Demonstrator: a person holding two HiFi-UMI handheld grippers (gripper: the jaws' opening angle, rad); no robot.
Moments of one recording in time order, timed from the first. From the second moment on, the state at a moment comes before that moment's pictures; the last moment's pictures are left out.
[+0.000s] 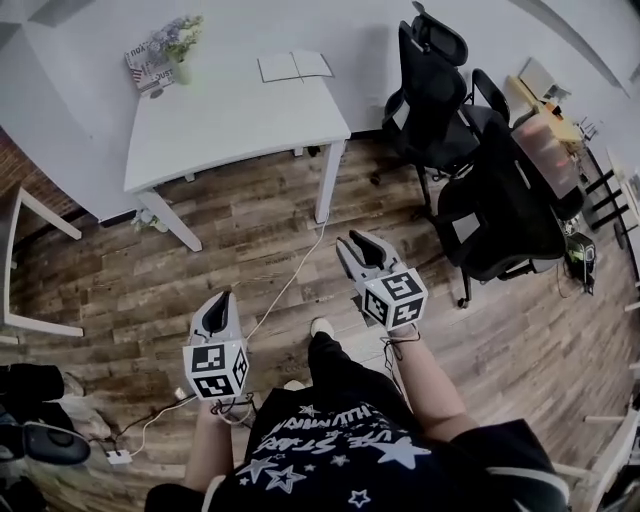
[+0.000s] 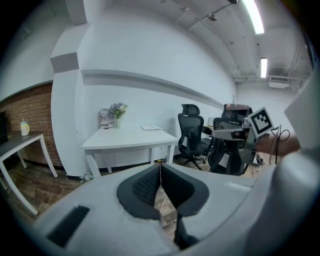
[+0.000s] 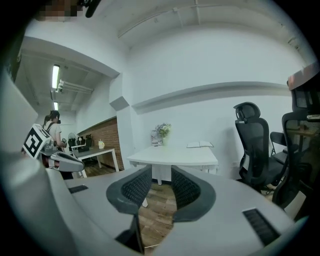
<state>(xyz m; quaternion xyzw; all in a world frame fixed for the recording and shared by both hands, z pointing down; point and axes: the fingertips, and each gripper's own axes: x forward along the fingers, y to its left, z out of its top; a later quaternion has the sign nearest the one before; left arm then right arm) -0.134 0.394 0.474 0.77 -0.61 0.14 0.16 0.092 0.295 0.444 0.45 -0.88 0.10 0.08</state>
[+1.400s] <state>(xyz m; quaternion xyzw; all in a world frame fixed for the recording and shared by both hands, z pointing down) -0.106 0.098 0.488 0.76 -0.61 0.17 0.15 0.149 -0.005 0.484 0.47 -0.86 0.19 0.09</state>
